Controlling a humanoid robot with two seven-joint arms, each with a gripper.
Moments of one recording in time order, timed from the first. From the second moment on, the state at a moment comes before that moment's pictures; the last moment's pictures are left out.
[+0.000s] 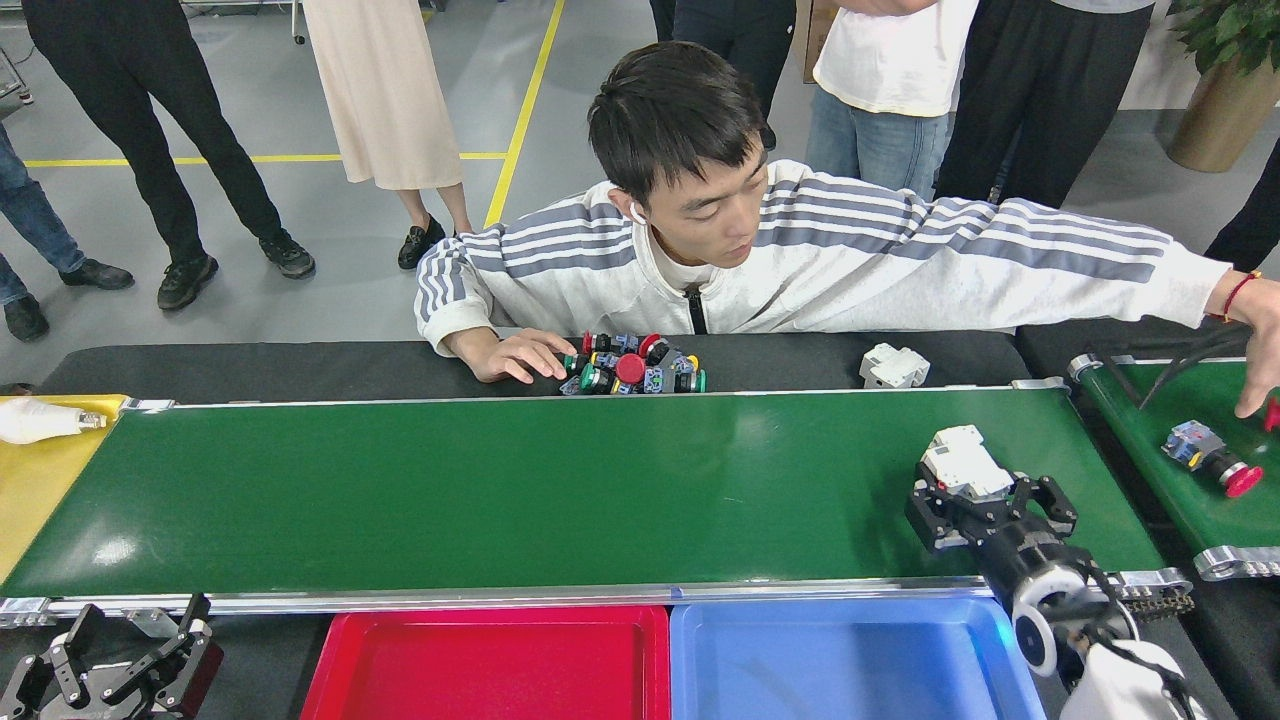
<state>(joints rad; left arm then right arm) 0.13 0.14 0.53 -1.50 -1.43 -0.44 -0.01 0.04 -0.22 -0.01 -1.57 1.15 -0.15 0.16</state>
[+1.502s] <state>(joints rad) 0.14 0.16 0.52 -1.49 -1.43 -0.44 -0.01 -0.14 -0.10 -0.07 -1.34 1.28 0.03 0.13</state>
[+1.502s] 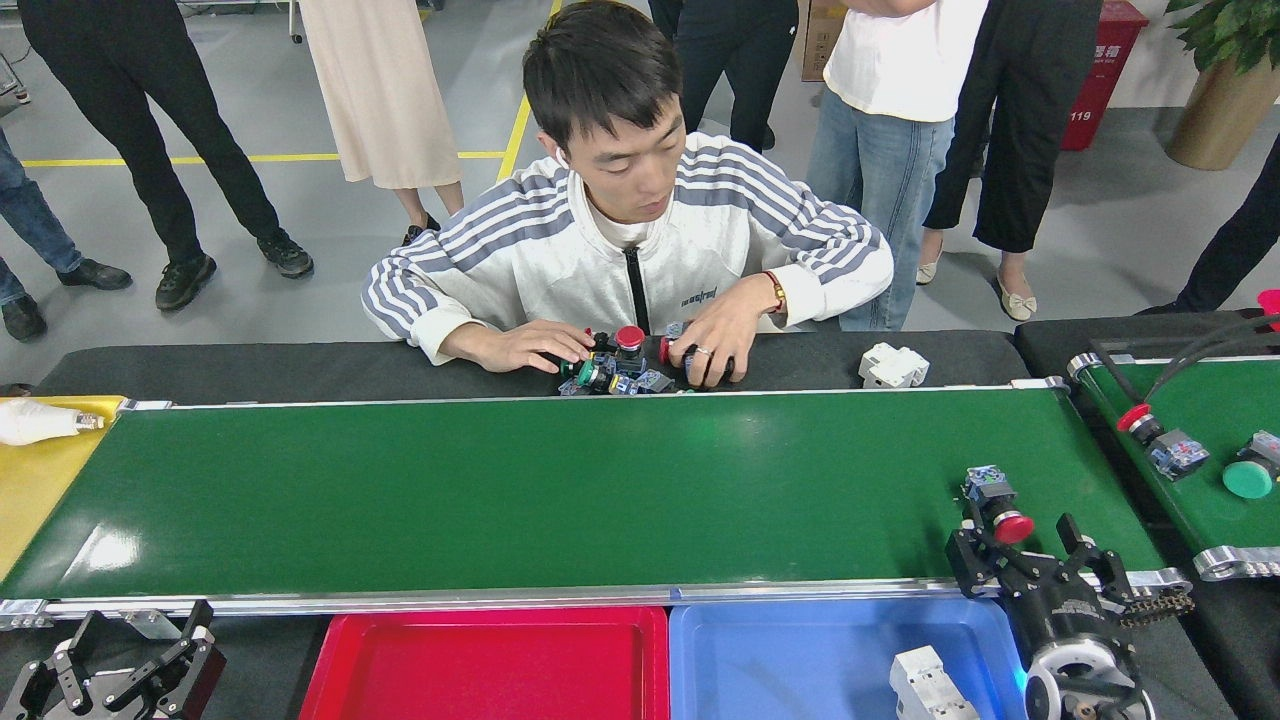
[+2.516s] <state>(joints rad) 0.13 0.17 0.52 -1.49 -1.43 -0.44 -0.01 -0.11 0.04 0.38 -1.43 1.27 -0.77 0.13</state>
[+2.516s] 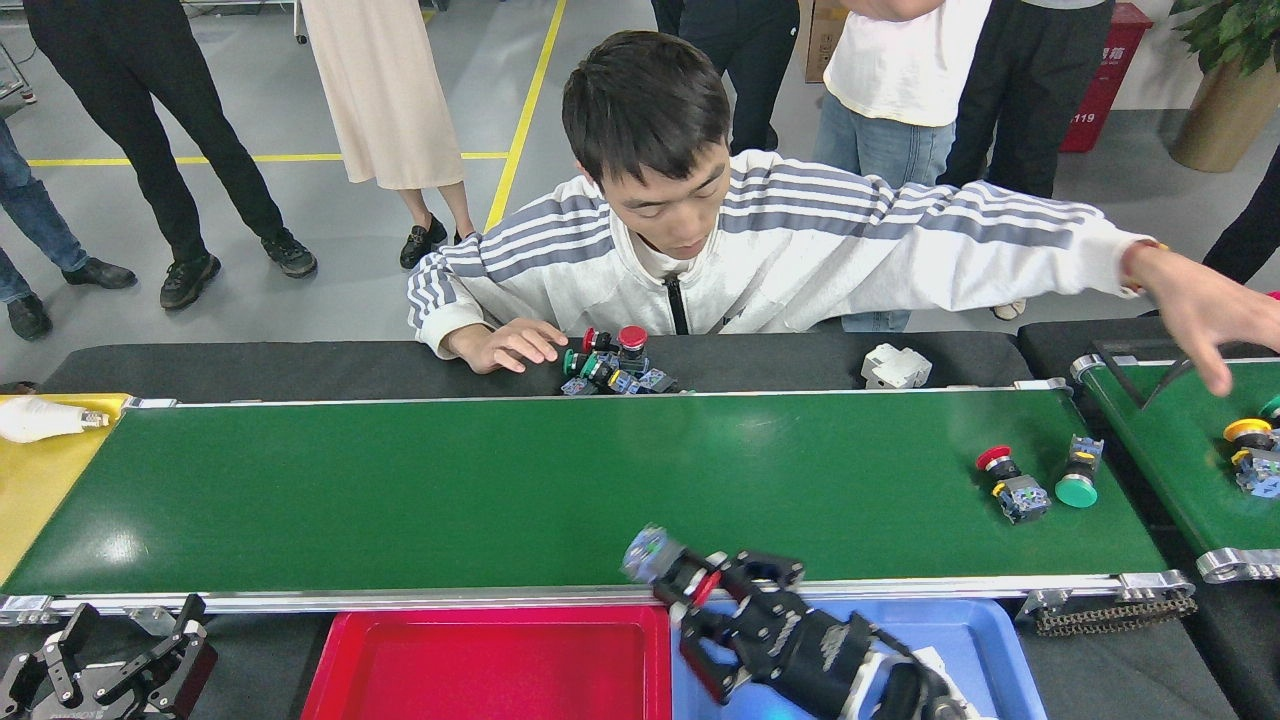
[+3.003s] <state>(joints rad) 0.12 0.17 0.52 -1.48 -1.43 -0.44 -0.01 0.04 0.06 0.05 -1.64 1.27 -0.32 0.12</state>
